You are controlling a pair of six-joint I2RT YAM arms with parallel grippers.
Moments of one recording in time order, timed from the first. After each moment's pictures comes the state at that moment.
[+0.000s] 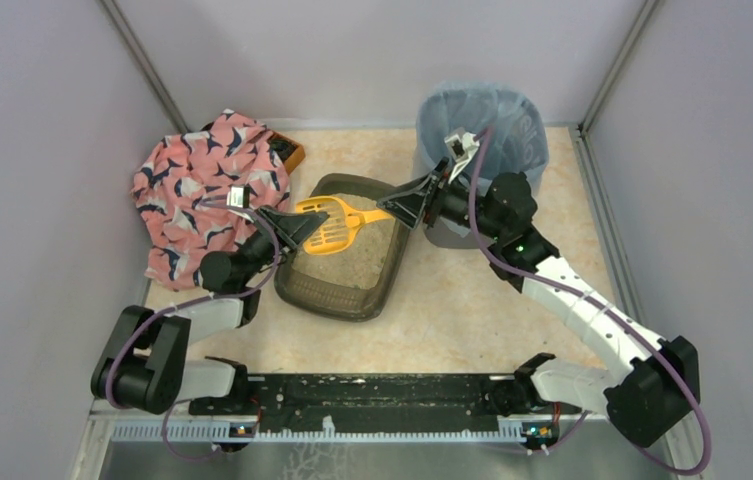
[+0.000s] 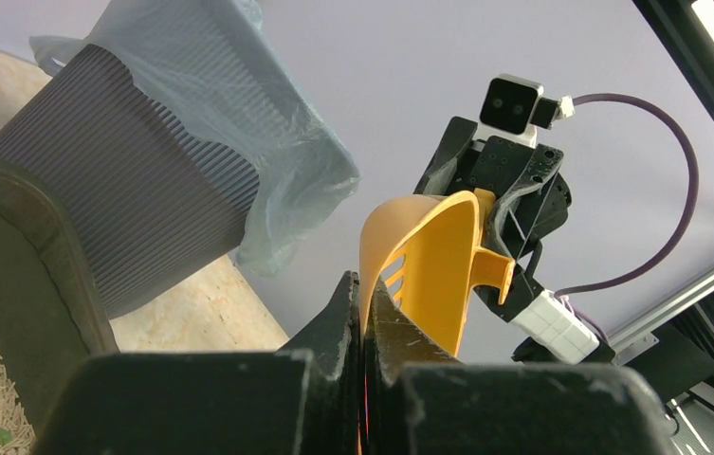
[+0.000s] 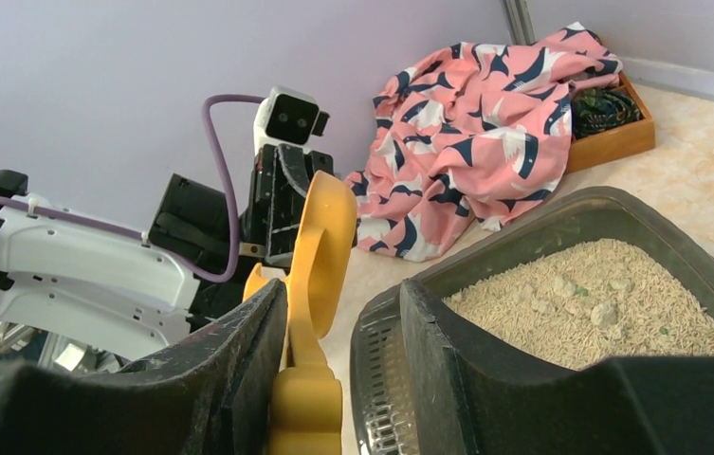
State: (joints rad) left arm -0.27 1.30 0.32 1.52 0.56 -1.37; right arm 0.56 1.12 0.93 0.33 -0.55 0.54
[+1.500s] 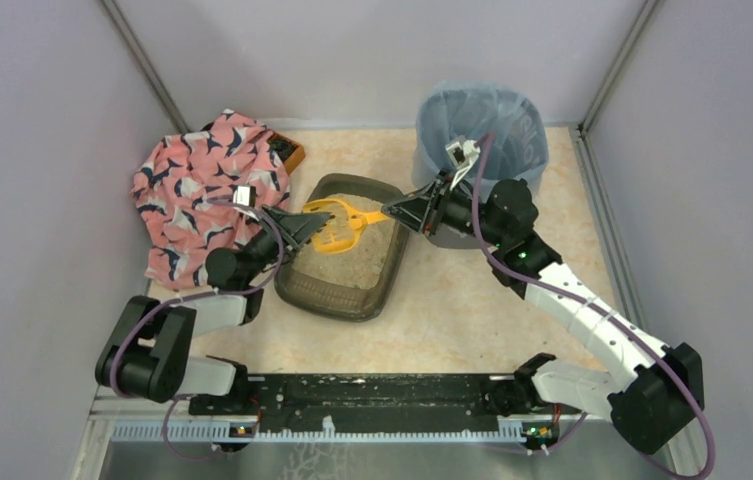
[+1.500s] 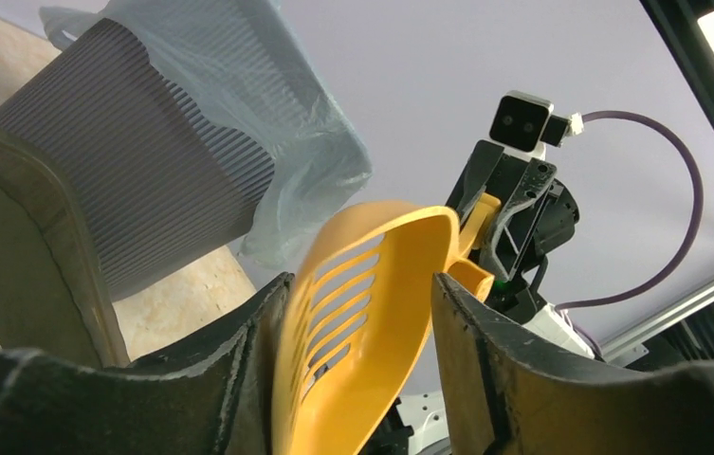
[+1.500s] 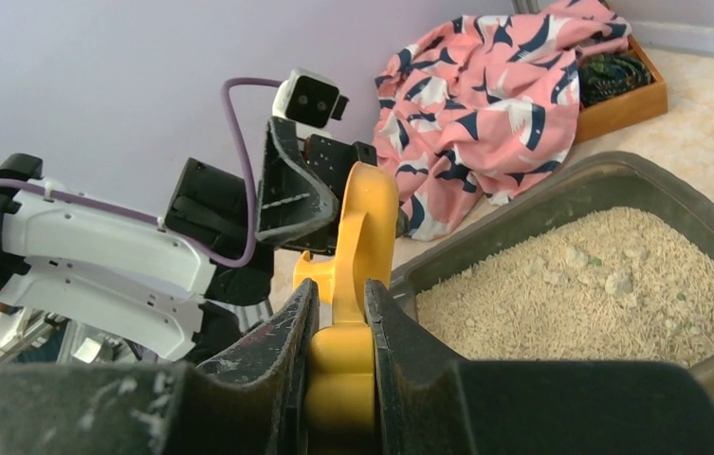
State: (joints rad) left arm -0.29 1.35 0.33 1.53 0.55 -1.39; right arm 0.57 1.08 0.88 0.31 -0.55 0.58
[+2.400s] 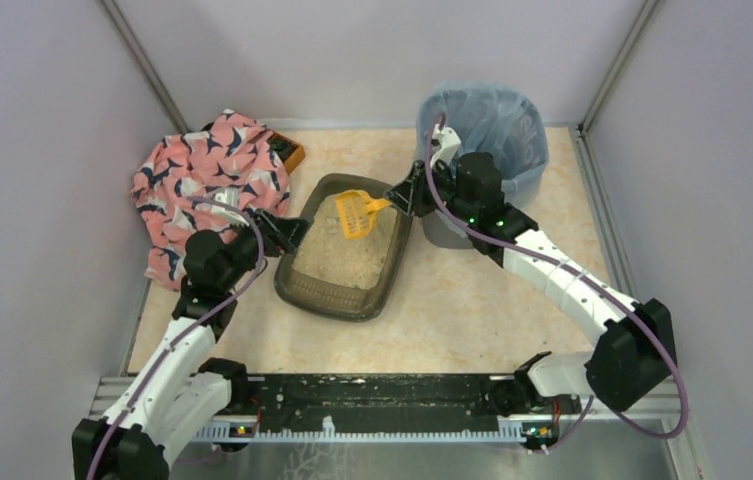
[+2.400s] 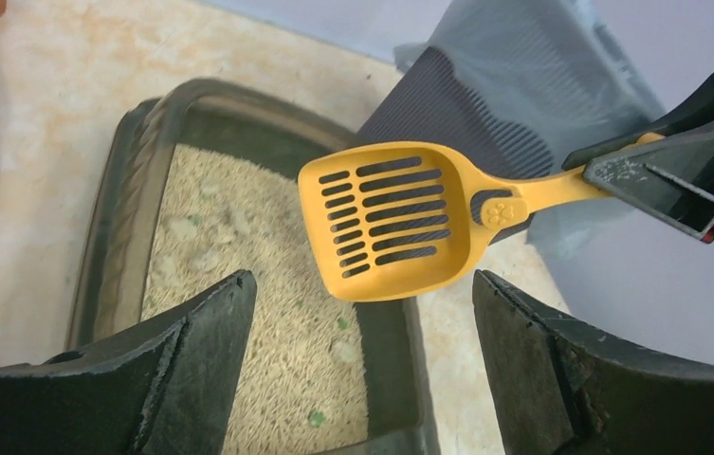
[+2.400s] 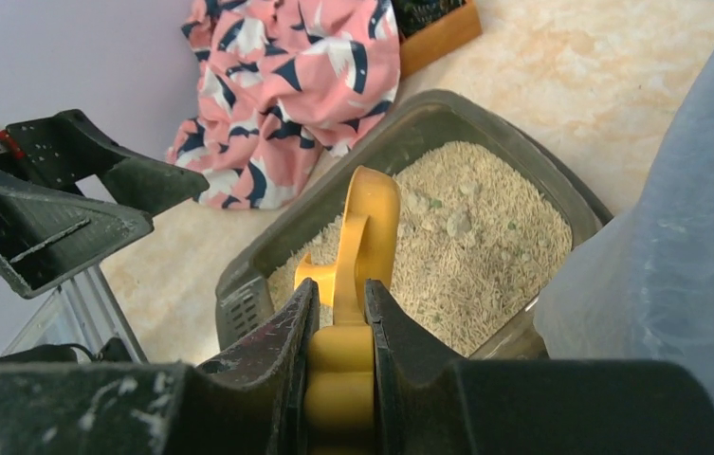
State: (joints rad) left arm -0.23 0.79 0.48 0.32 0.31 -0.63; right arm 0.56 1.28 1.06 0.03 -0.31 0.38
